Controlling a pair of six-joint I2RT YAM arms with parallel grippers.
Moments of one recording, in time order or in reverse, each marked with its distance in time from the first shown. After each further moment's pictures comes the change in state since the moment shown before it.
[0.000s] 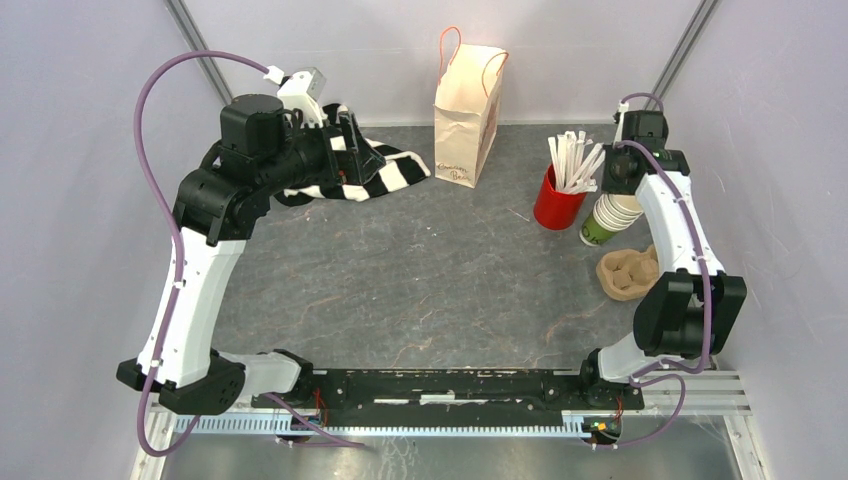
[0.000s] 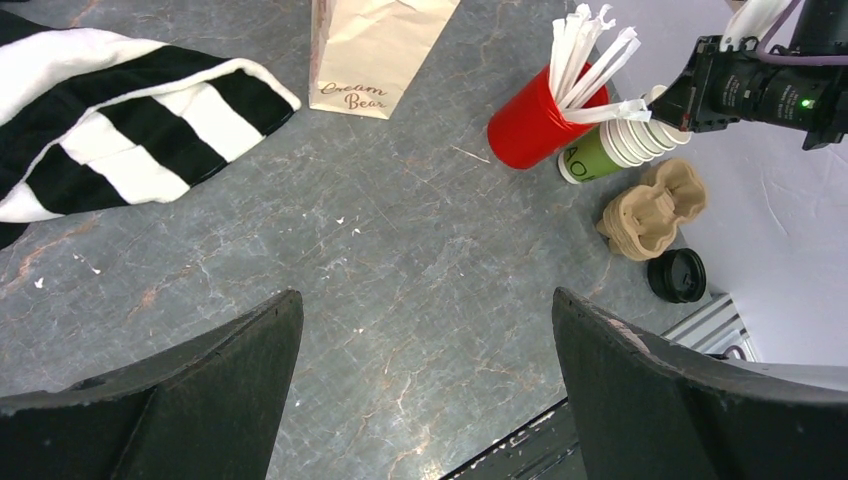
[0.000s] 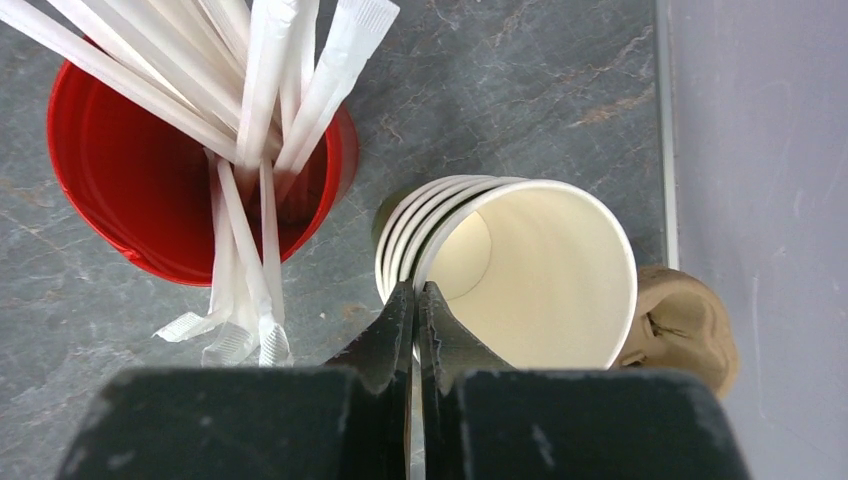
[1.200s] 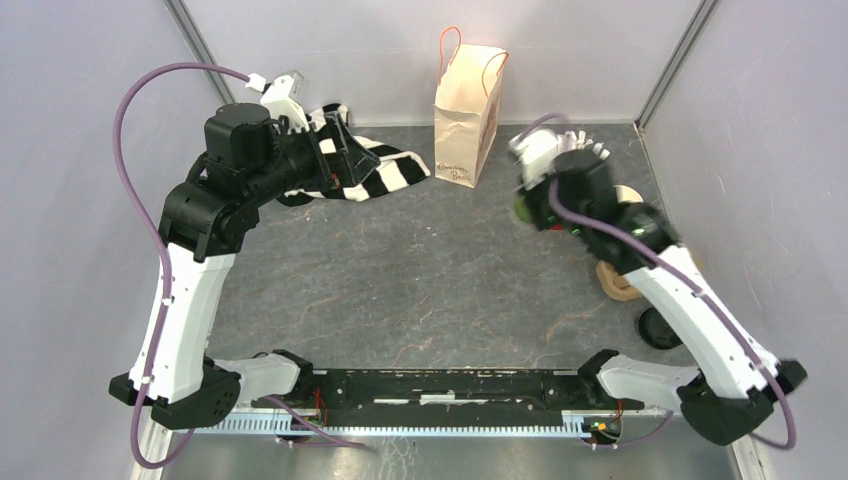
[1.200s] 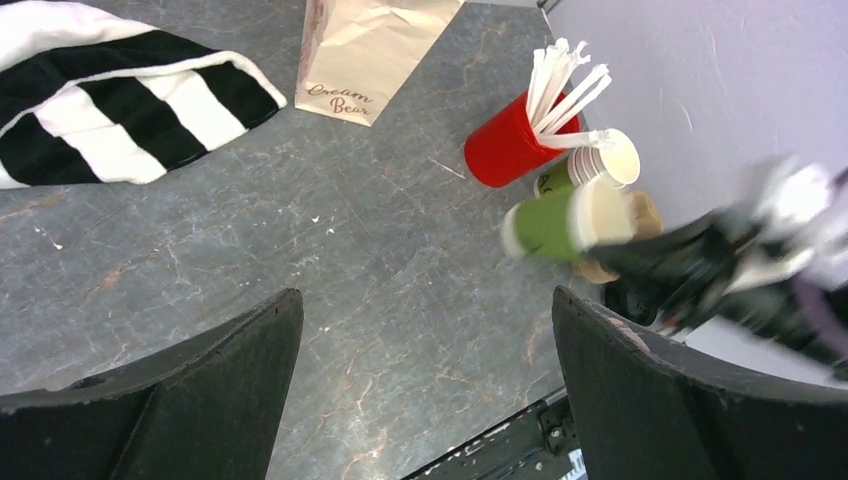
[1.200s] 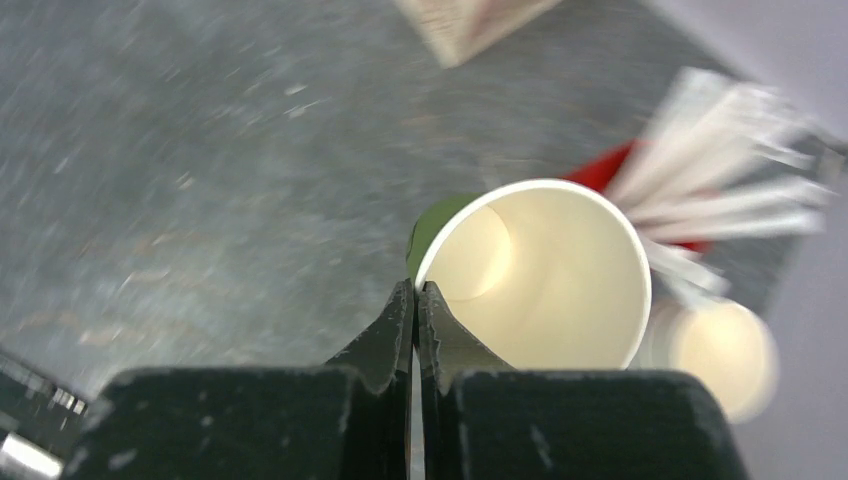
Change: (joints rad) left arm 0.000 -0.057 -0.018 0.002 -0.023 -0.111; right arm 0.749 -0.399 -0.045 -0.062 0.022 -0.126
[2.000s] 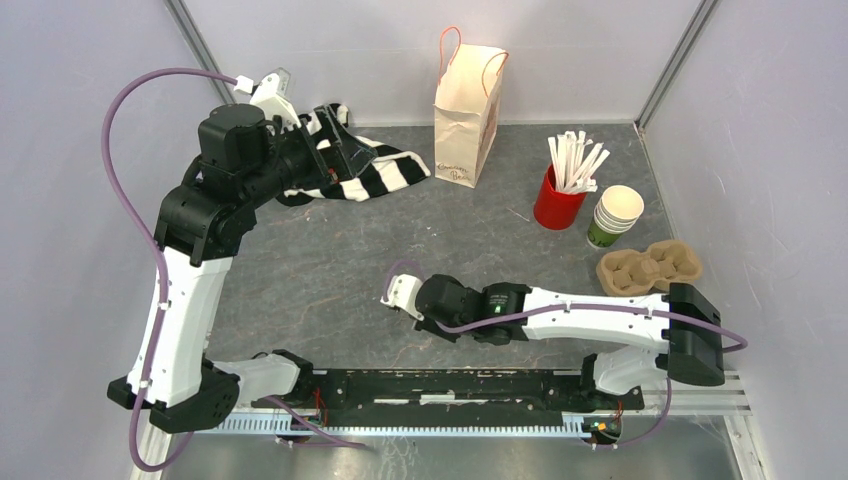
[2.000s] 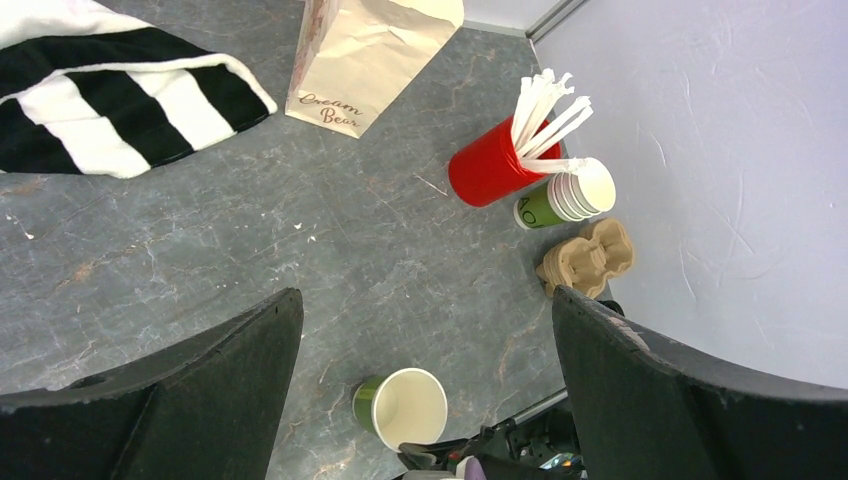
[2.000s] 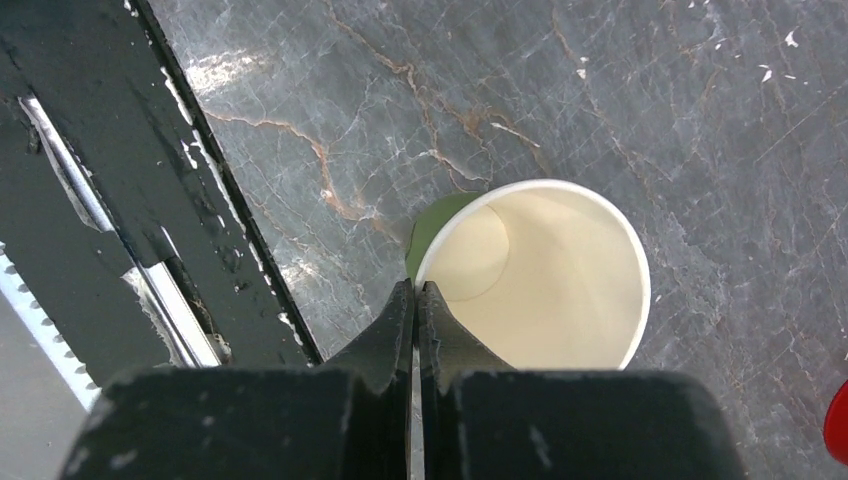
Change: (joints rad) left arm 0.000 -0.011 0.000 0.021 -0.034 -0.095; right arm 0.650 0.255 -0.355 0.298 0.046 0.091
